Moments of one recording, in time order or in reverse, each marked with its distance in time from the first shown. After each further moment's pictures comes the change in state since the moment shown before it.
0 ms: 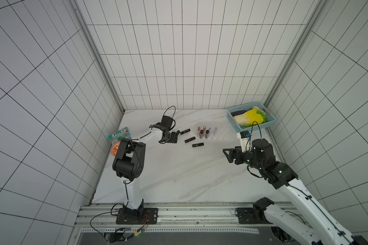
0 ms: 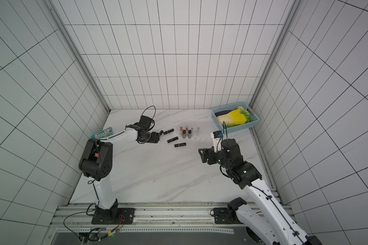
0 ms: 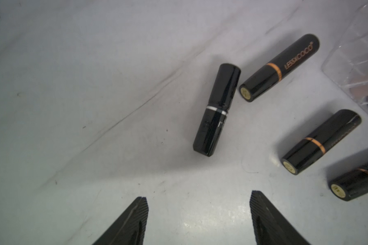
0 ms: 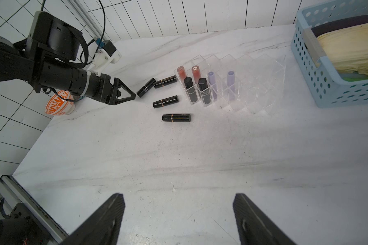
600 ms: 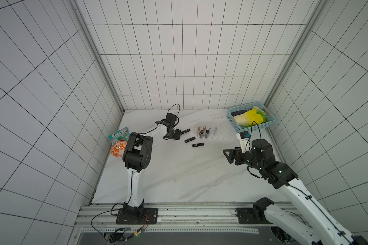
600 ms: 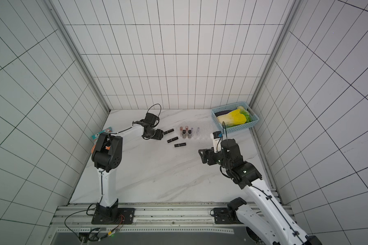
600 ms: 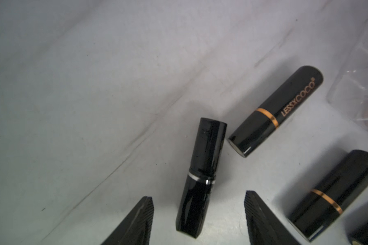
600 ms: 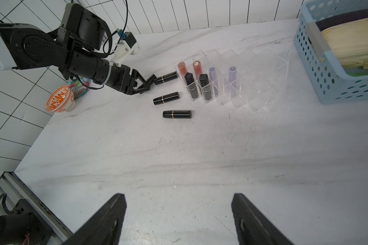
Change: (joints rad) left arm 0.003 0.200 0.192 -0.005 0.020 0.073; right arm 0.000 0.002 0.000 -0.015 -0.008 0.000
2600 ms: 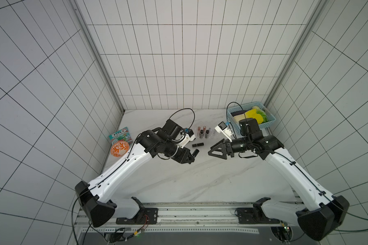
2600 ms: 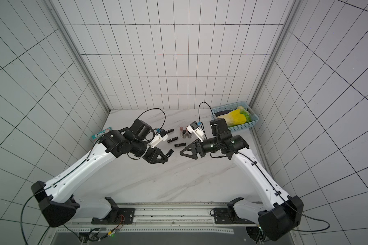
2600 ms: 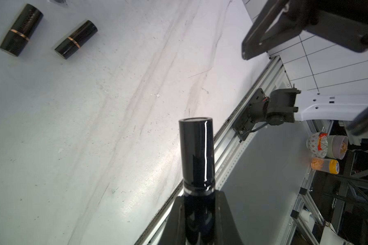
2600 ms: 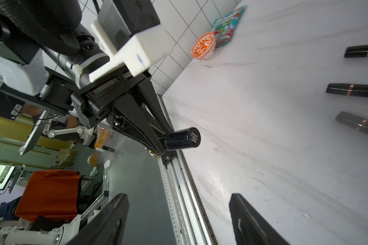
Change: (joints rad) left arm -0.398 -0.790 -0.106 -0.606 0.476 -0.089; right arm -0.003 0.407 0.393 -0.180 -0.883 -0.203
